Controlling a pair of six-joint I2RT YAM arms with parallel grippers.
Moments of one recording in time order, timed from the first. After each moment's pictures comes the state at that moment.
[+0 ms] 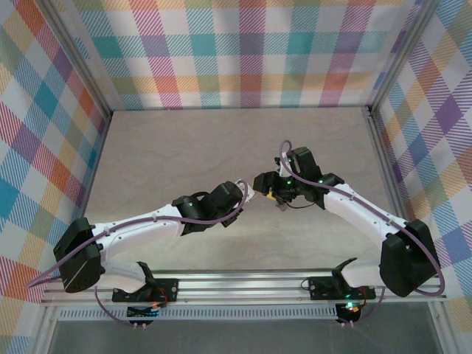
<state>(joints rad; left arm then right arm) -1.01 1.35 0.94 -0.44 -0.36 0.11 0.53 1.32 0.90 -0.36 -0.53 0.81</state>
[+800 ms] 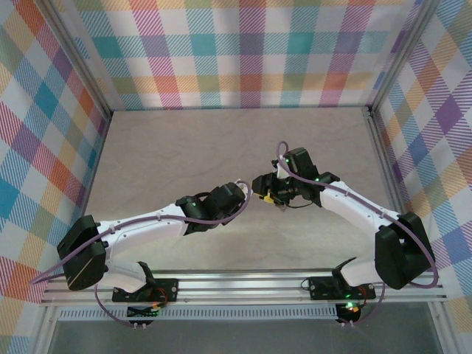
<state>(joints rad) -1.01 1.38 0.94 -0.45 -0.48 0.11 0.52 1.38 0.90 -0.35 -0.62 0.83</state>
